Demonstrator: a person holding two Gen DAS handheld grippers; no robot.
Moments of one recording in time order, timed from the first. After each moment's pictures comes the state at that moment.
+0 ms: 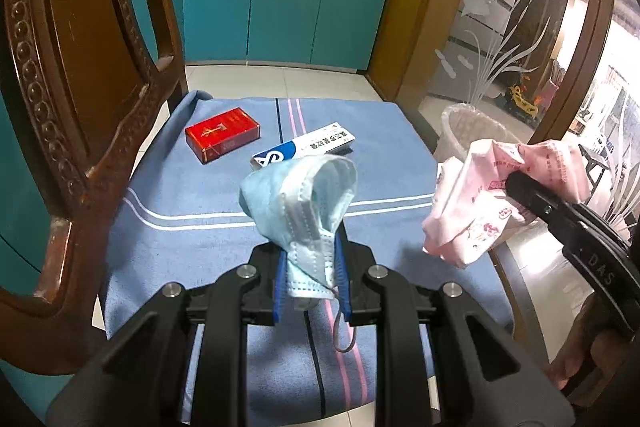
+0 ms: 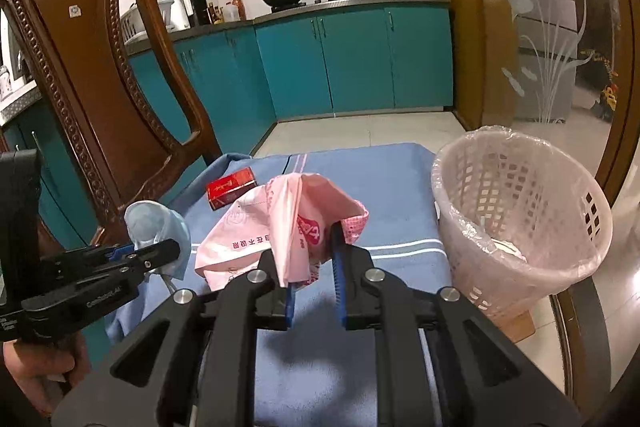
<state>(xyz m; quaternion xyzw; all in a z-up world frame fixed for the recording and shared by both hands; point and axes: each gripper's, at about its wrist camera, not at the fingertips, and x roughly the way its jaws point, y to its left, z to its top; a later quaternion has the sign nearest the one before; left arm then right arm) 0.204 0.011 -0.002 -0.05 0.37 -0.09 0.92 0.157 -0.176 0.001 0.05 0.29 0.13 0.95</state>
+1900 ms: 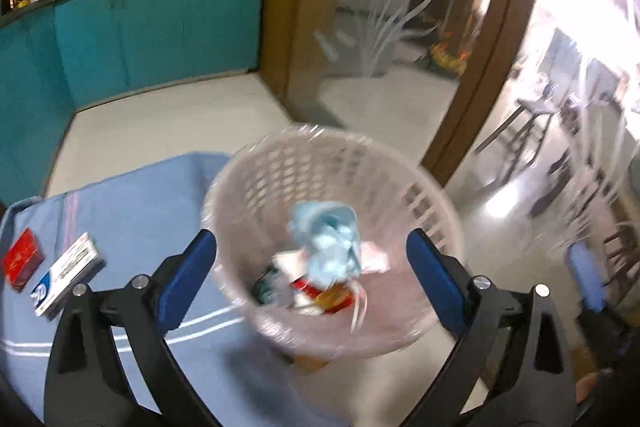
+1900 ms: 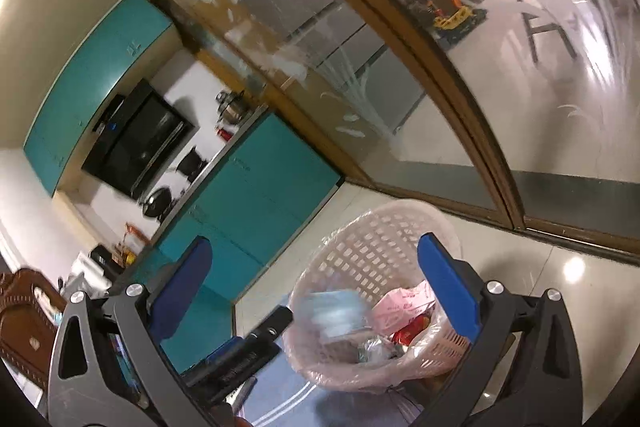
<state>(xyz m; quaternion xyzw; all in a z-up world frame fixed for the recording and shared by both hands) 0.303 -0.269 0.028 0.03 0.38 -0.23 0.90 0.131 -0.404 0.024 0.39 0.10 -0.10 0.91</state>
